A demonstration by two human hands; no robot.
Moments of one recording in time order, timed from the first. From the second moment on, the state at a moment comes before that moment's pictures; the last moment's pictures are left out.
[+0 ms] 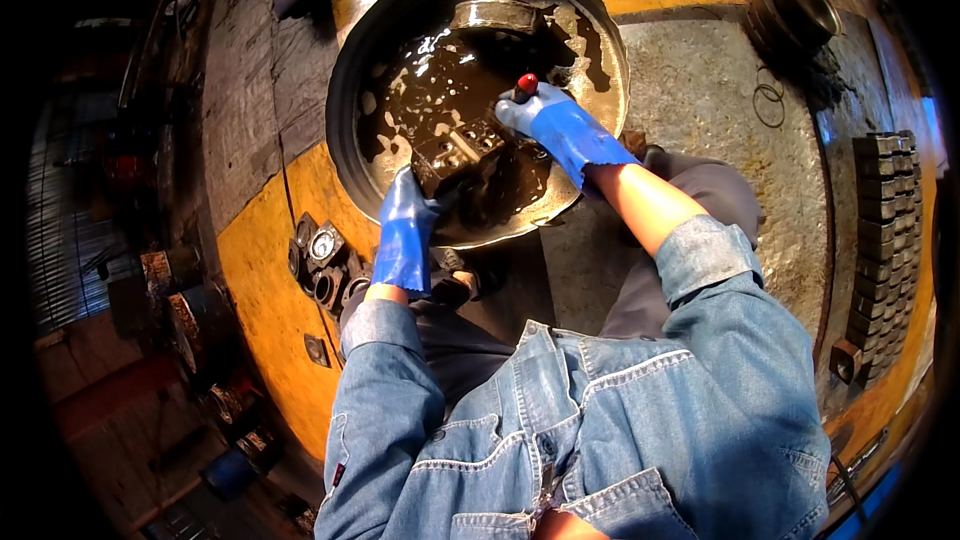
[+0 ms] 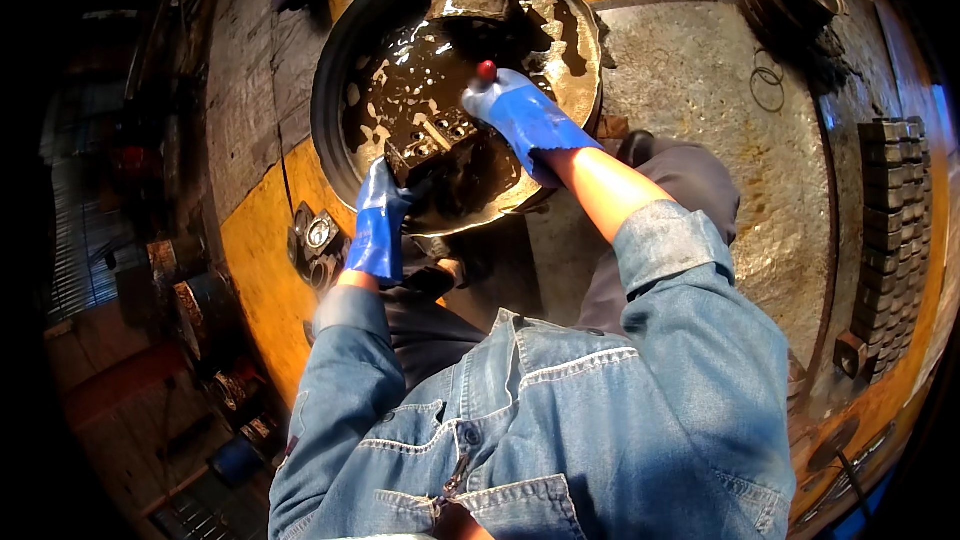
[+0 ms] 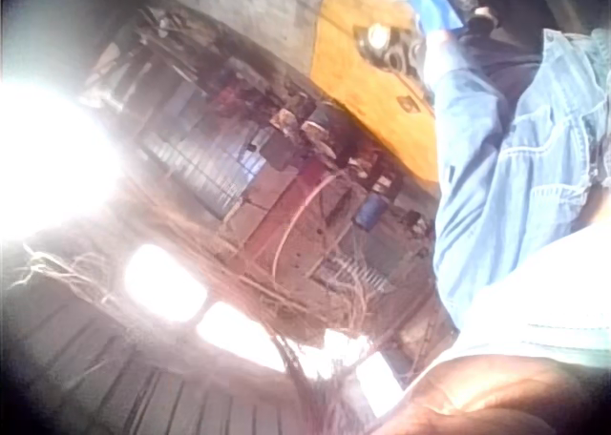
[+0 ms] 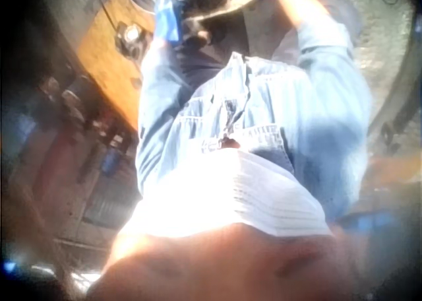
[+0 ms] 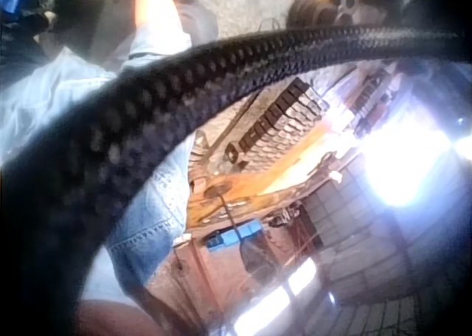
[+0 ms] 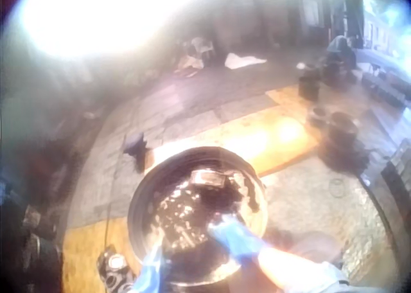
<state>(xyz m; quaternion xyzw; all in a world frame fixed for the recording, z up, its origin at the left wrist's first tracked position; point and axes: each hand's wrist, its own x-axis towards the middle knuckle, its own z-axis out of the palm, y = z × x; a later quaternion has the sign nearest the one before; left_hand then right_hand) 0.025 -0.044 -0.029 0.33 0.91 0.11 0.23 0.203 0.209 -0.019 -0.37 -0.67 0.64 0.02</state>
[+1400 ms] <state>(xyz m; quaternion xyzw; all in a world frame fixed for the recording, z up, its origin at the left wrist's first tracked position) 0.019 -0.038 -0.046 0.35 0.75 0.38 0.42 0.187 0.149 -0.129 -0.13 -0.67 0.73 -0.01</state>
